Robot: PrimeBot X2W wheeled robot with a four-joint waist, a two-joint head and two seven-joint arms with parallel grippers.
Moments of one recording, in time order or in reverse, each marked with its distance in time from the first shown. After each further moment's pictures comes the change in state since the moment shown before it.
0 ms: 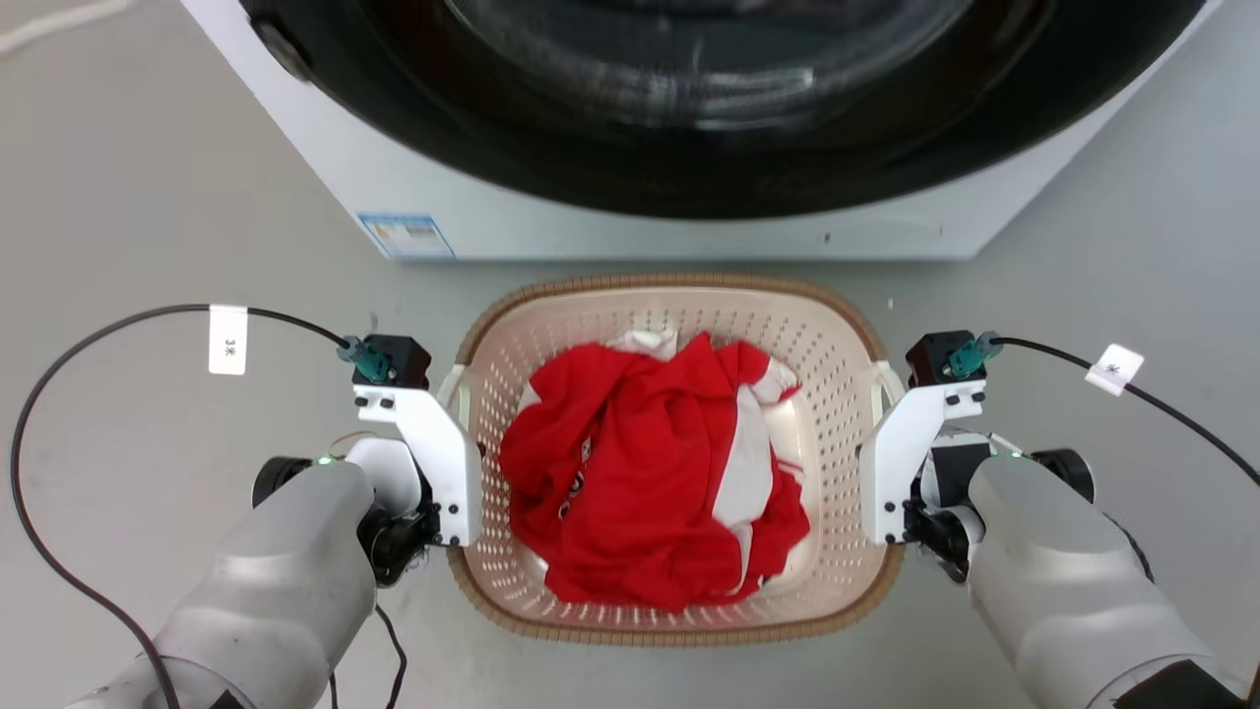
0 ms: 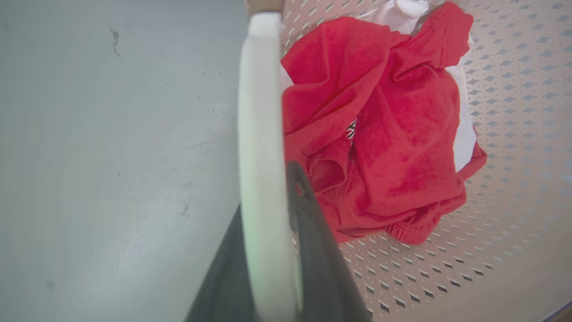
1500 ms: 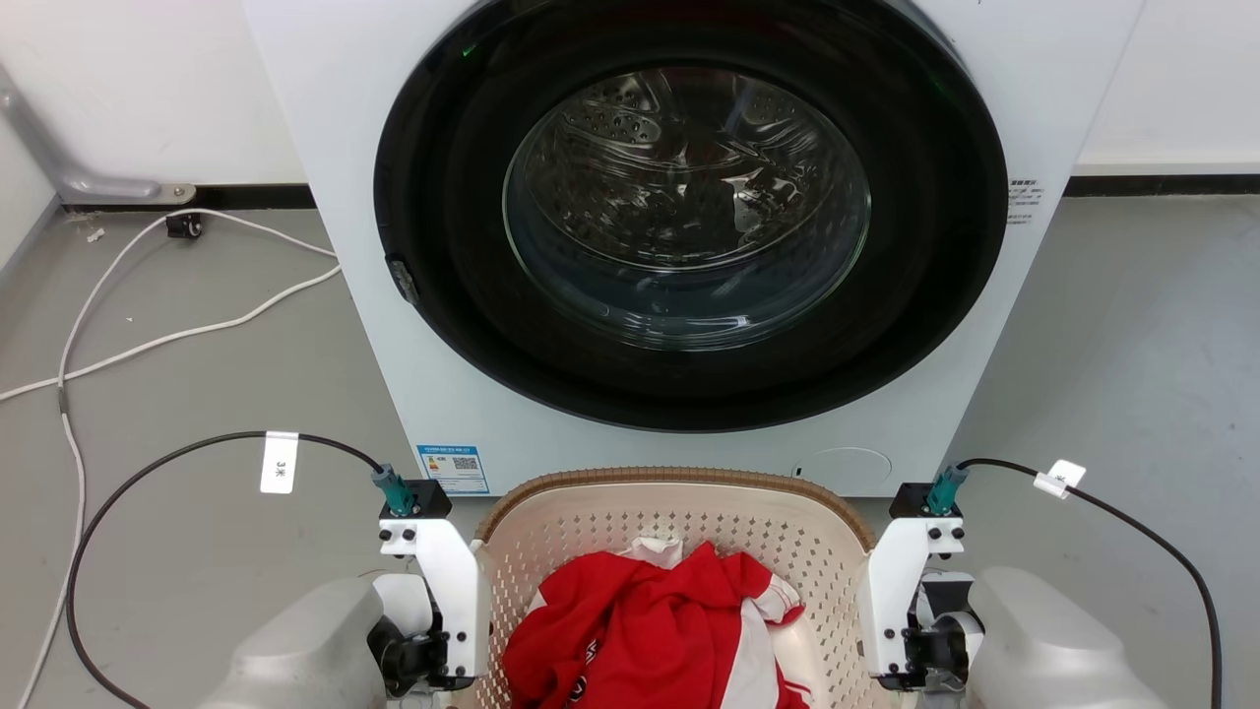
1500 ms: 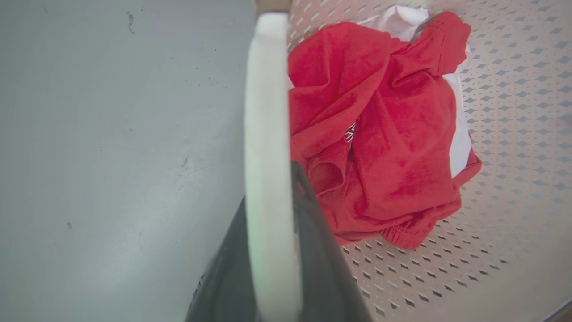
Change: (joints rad) left arm 0.149 -0.014 -0.103 0.025 -0.162 0.000 0.220; right arm 0.153 -0.001 0.080 0.017 0.176 -0.001 0.341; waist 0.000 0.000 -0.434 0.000
